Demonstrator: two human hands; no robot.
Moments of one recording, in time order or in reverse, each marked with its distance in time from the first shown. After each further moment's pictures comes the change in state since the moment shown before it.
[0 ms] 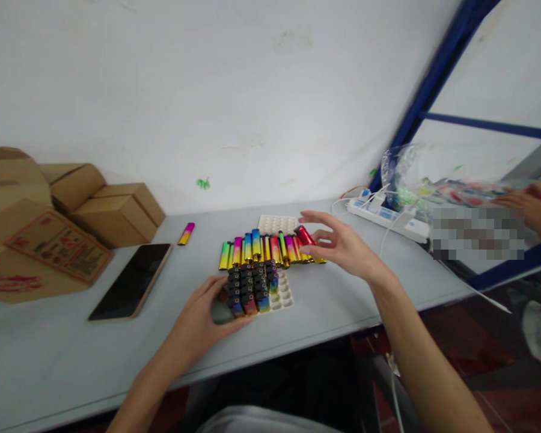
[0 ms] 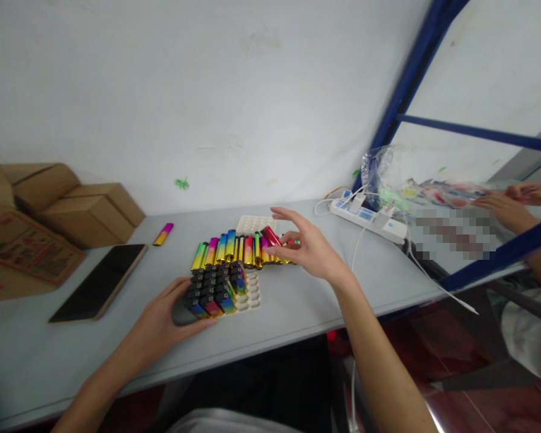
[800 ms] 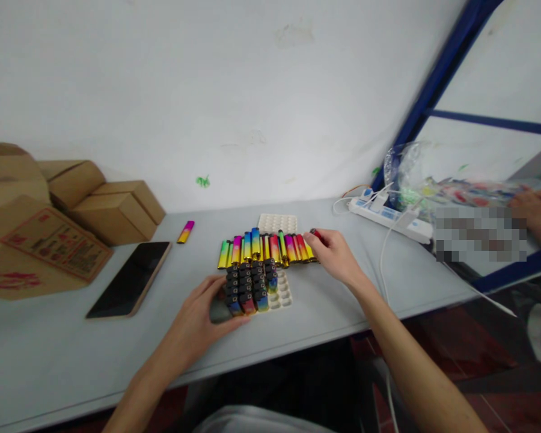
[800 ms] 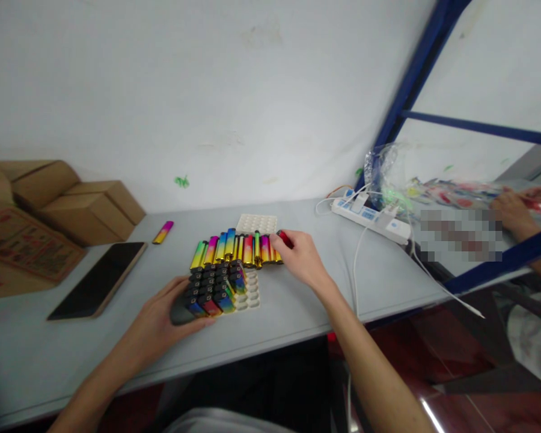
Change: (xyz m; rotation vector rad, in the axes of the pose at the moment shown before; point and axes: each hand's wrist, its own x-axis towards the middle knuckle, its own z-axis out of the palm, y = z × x) left_hand -0.001 0.000 0.001 0.040 0.025 0.001; right_hand 0.006 0.028 0.031 -0.228 0.192 0.154
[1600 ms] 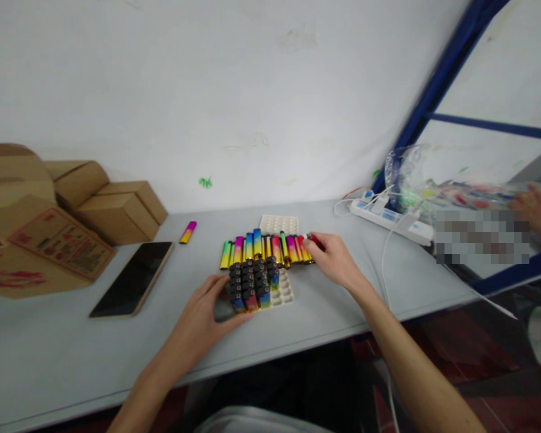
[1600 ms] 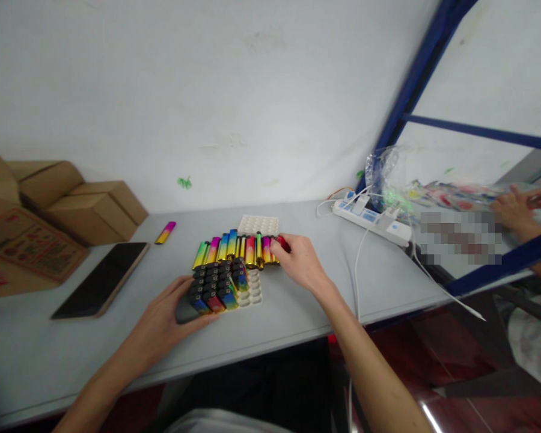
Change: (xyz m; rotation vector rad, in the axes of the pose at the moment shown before) left_hand -0.001 -0.001 0.005 0.008 -0.011 -0.045; right_hand -0.002 -0.007 0.002 -0.194 -0.029 -0.059
